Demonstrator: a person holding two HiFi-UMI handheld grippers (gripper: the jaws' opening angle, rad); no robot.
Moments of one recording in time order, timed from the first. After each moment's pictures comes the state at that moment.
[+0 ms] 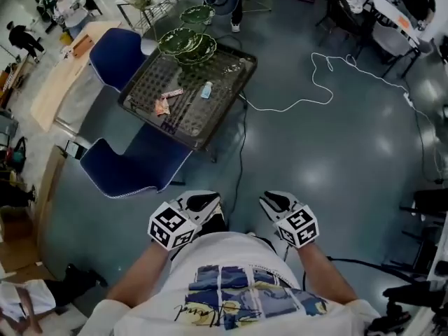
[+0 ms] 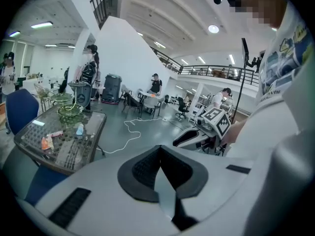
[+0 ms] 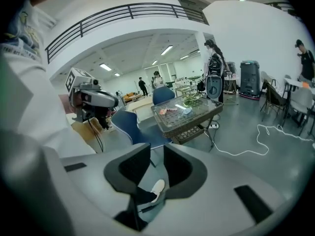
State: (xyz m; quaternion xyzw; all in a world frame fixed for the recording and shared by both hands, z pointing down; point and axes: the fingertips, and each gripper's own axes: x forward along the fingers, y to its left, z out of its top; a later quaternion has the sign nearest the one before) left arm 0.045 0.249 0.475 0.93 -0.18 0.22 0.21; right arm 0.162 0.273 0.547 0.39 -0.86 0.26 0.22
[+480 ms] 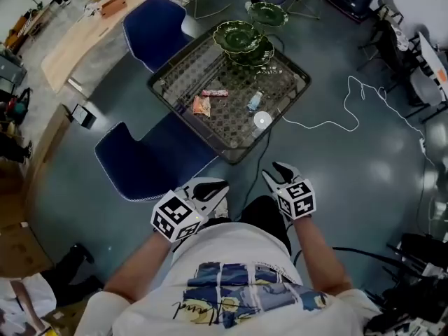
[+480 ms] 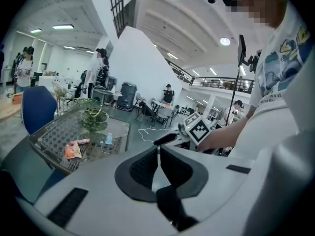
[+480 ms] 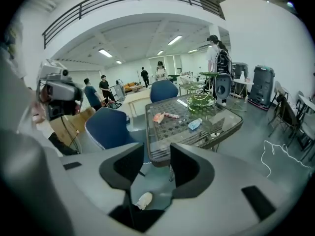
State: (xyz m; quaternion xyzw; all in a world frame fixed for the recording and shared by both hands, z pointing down) left arm -0.074 0.096 0.466 0.92 -0.24 0.16 0.24; right arm 0.044 0.039 0.577 0.37 -0.85 0.23 0.29
